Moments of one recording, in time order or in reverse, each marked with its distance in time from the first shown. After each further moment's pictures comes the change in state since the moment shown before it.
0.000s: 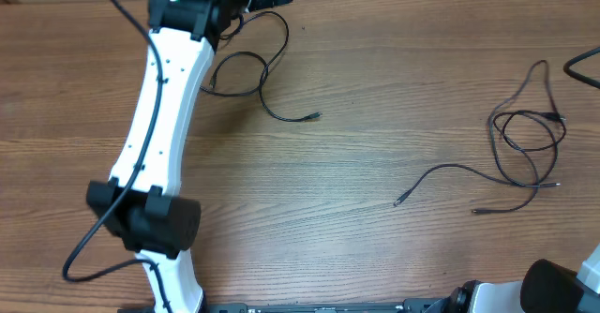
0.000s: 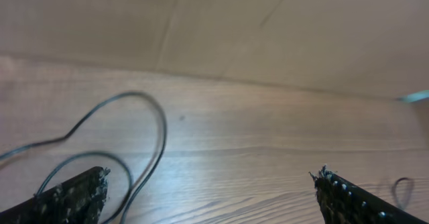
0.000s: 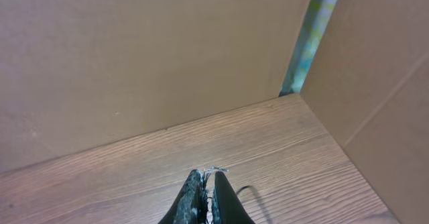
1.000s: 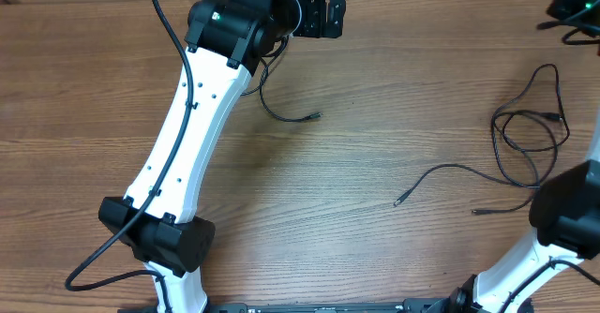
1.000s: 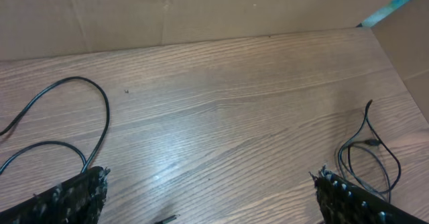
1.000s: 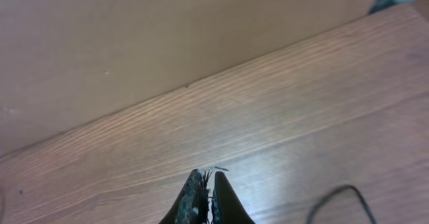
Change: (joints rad) left arm -0.182 -0.054 0.015 -0.111 -0.006 0.100; right arm 0.016 0.415 0.002 0.153 -0.140 0.118
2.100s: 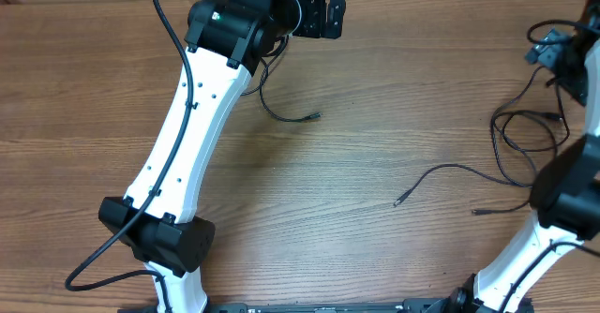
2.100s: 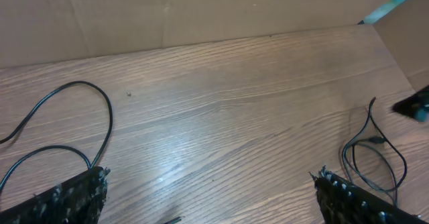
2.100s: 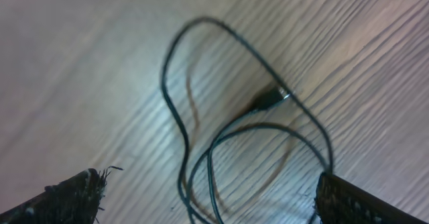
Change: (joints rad) left arm 0.000 0.000 0.000 0.003 -0.003 0.026; right arm -0.012 0.136 -0.034 -0.385 0.406 0.332
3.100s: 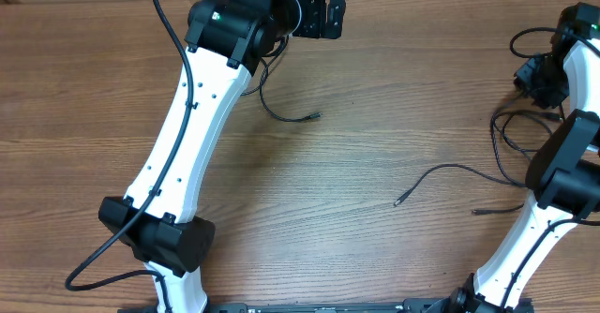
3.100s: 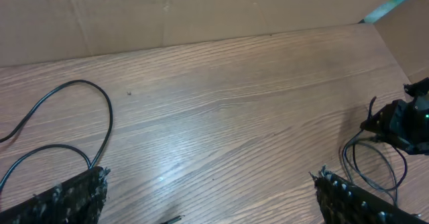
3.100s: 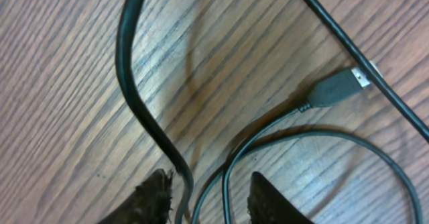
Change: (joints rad) left arm 0.000 0.000 0.000 -0.003 0.000 0.000; right arm 0.000 0.161 -0.020 0.053 -0.074 0.016
